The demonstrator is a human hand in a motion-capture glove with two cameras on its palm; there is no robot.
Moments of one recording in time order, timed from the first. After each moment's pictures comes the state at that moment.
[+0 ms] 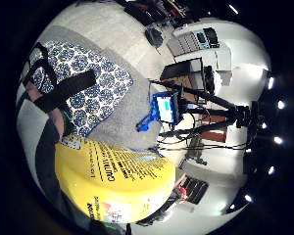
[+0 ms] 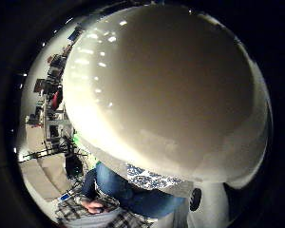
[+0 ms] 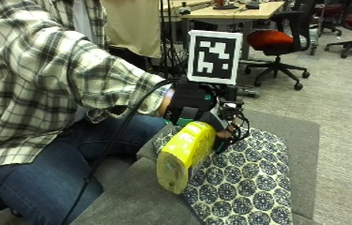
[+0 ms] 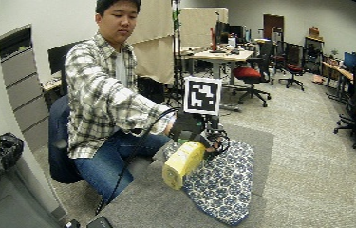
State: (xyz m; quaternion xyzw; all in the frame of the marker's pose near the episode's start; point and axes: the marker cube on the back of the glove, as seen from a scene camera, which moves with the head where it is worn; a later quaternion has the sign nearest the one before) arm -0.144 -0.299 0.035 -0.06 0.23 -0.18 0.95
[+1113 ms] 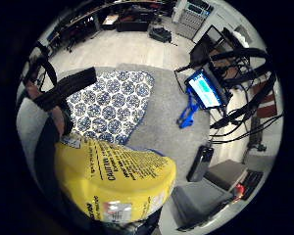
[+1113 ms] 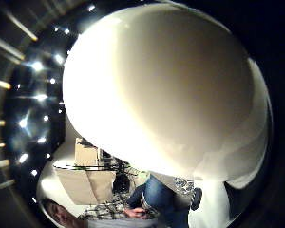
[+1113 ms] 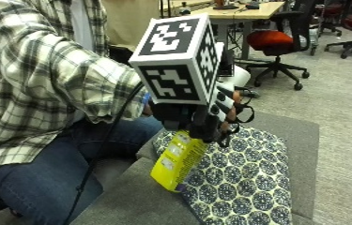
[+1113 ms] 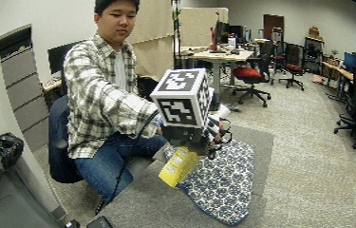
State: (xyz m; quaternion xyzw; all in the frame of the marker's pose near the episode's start) arm -0.106 -0.302 -0.008 0.03 -0.13 -0.05 0.99
